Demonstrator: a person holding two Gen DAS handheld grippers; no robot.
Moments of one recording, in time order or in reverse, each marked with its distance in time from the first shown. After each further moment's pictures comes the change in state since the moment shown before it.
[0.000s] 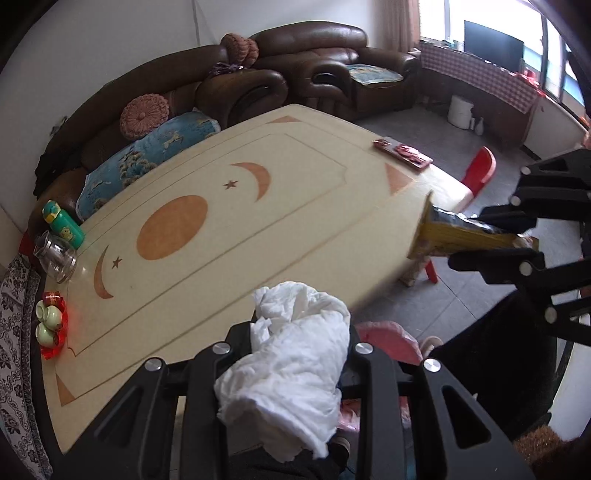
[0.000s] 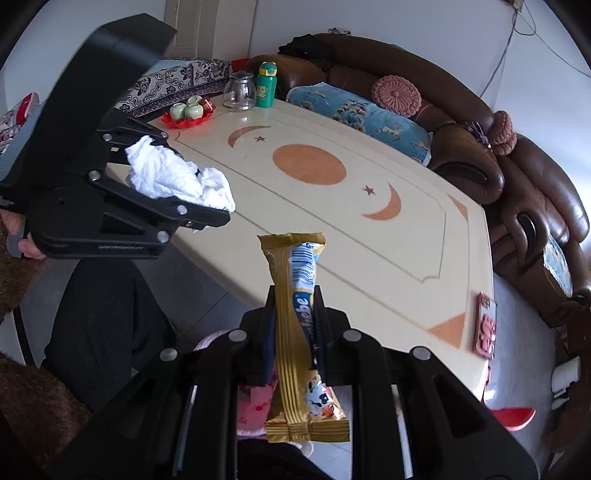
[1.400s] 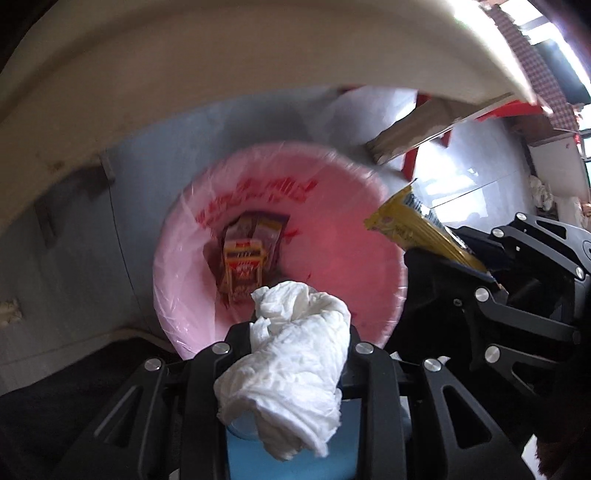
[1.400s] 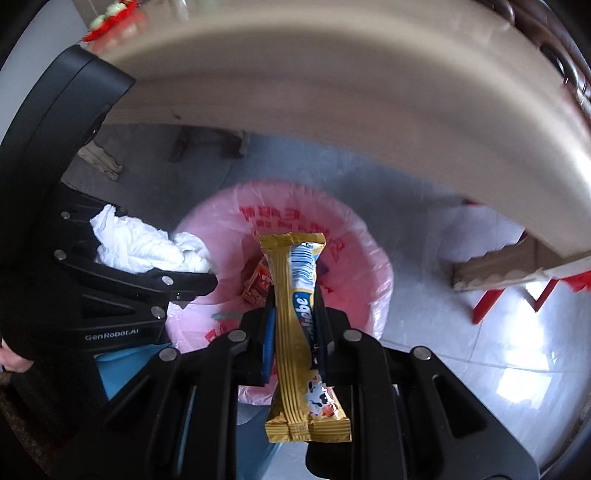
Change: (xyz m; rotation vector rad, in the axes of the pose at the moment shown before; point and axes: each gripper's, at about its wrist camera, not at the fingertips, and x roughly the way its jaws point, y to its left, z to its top) left arm 0.283 -0.070 -0.170 -0.352 0.581 -0.344; right arm 0.234 0.024 -0.180 0.321 0.425 0.117
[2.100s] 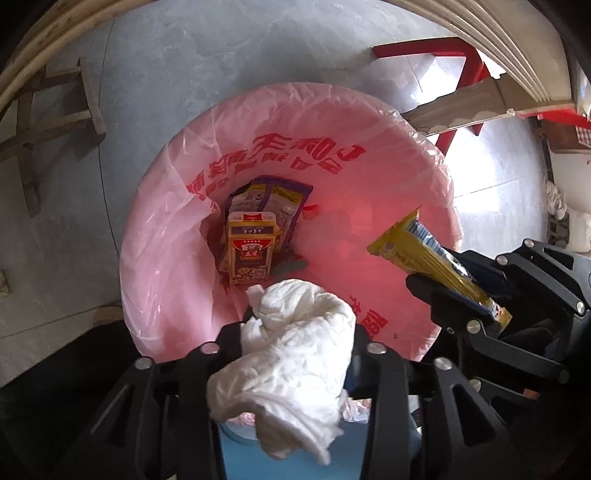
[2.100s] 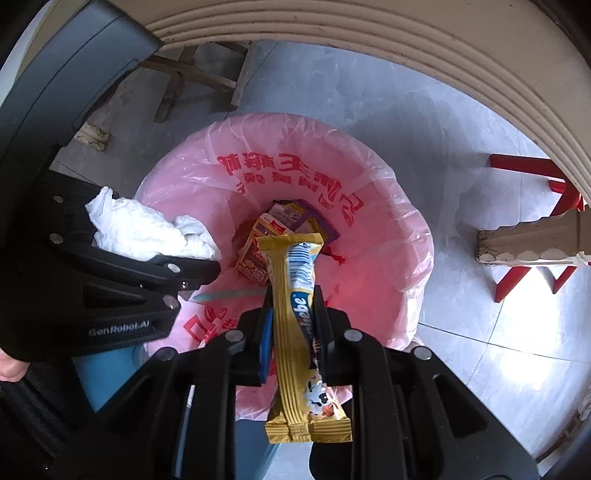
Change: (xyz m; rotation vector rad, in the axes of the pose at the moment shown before) left arm 0.059 0.019 0.019 -0.067 0.136 0.008; right arm 0.072 -0.007 -0.002 0.008 0.160 0.021
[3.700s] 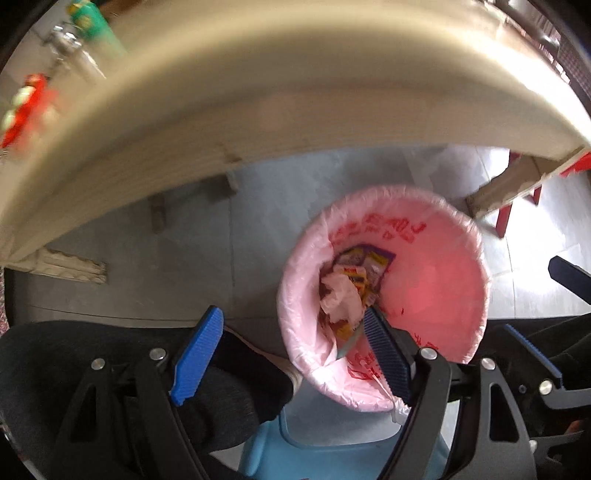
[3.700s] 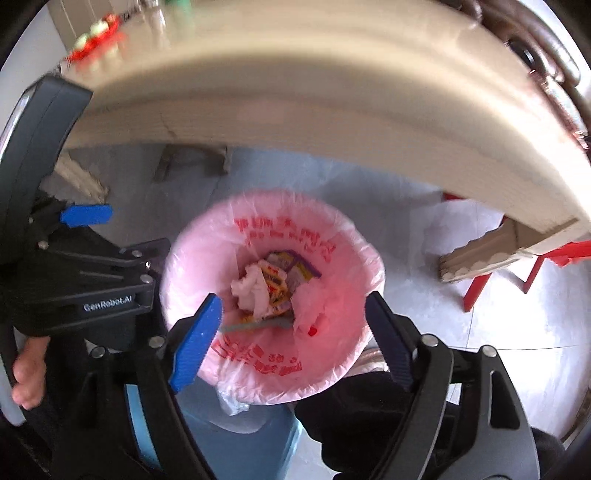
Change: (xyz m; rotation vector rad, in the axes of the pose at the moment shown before) left arm -0.125 0.005 -0.066 -0.140 -0.347 0.368; right arm -0.107 0.025 -0.027 0.086 -0.269 -0.095
